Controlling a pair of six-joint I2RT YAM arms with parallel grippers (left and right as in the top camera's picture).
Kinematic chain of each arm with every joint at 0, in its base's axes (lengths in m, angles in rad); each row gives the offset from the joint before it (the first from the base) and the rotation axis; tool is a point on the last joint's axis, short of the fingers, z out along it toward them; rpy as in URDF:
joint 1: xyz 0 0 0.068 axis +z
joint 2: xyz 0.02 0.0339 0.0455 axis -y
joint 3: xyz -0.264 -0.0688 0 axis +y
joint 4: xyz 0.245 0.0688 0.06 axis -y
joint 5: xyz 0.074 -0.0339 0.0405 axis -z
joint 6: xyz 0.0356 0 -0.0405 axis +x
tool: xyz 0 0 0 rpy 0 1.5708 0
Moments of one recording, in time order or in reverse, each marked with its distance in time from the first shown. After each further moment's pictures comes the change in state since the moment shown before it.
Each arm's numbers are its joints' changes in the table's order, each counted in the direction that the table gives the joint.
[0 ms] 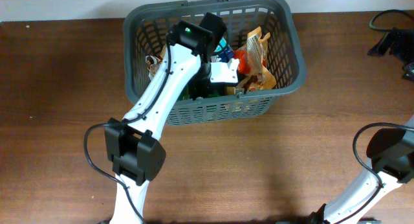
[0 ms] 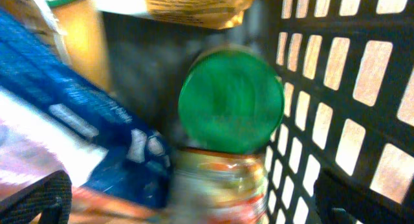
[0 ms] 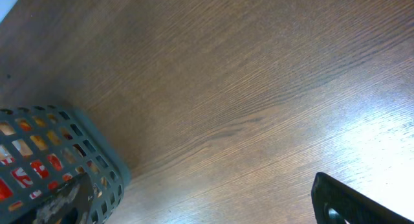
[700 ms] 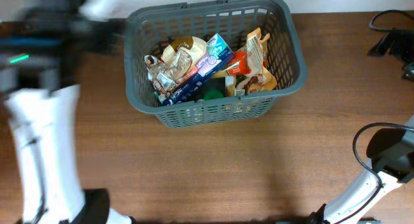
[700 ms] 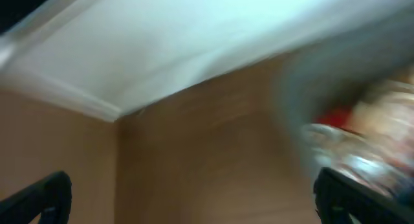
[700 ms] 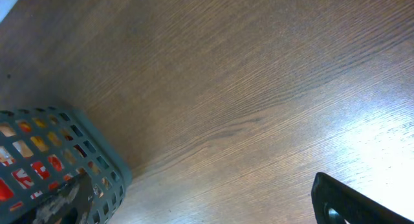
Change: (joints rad) left arm 0.505 0.474 -0.126 0.226 -0.235 -0.585; right arm 0.000 0.000 0.000 0.000 0.000 0.000
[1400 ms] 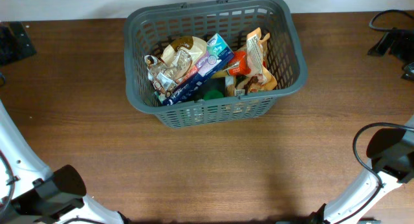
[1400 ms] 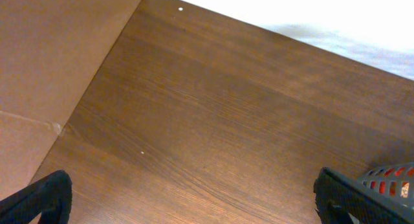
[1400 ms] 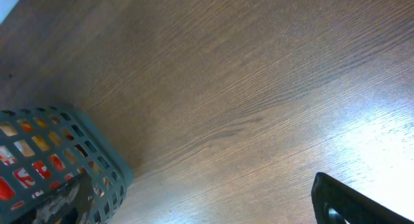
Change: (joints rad) left arm 0.512 -0.154 0.010 -0.028 0.271 -0.304; right arm 0.000 0.000 0.000 0.000 -0.003 0.001
